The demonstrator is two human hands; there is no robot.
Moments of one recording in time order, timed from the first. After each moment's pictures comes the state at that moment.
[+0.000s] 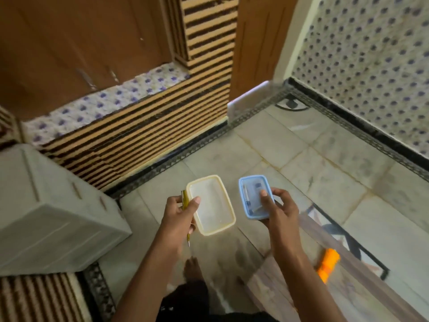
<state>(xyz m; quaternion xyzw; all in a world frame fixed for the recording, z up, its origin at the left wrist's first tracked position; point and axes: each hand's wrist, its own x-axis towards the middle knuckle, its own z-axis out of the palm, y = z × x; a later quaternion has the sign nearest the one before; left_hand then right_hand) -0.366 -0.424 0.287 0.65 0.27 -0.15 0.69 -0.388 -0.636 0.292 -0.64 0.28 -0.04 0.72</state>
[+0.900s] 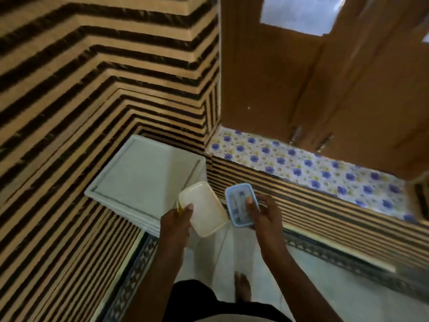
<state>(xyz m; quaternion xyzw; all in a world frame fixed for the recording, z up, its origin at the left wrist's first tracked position) -0.162 -0.037 0.263 0.46 0.61 0.27 0.59 0.010 -0.151 0.271 -0.70 -0.15 0.33 0.62</state>
